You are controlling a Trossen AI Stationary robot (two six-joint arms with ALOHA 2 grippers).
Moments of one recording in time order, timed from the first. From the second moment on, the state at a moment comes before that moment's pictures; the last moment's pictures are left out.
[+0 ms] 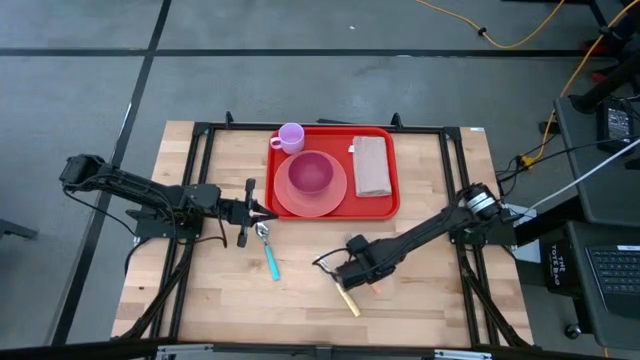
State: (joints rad) left arm -0.14 0.82 0.23 0.47 -0.10 0.41; right arm 0.45 1.99 1.41 -0.97 0.09 1.46
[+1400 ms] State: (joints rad) left arm -0.14 0.82 0.23 0.55 -0.19 0.41; right arm 0.33 1.42 0.83 -0.44 0.70 0.88
